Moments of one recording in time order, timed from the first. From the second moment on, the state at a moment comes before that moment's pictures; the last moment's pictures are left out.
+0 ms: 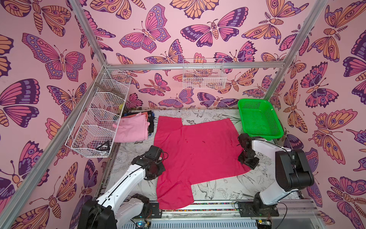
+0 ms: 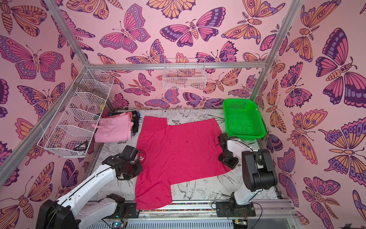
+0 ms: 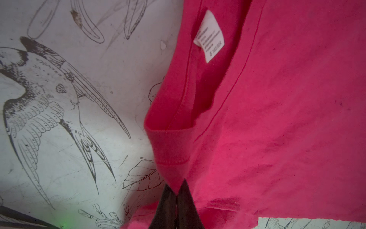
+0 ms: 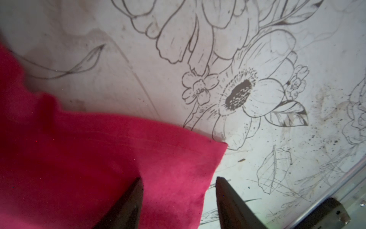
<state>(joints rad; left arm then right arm) -0.35 1.05 0.65 -0.90 0.02 -0.84 0.20 1.62 0.89 -0.93 0.20 0.92</state>
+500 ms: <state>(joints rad) -0.35 1.04 0.65 -0.92 0.02 -0.84 0.20 1.49 0.76 -0.82 0.15 0.95</state>
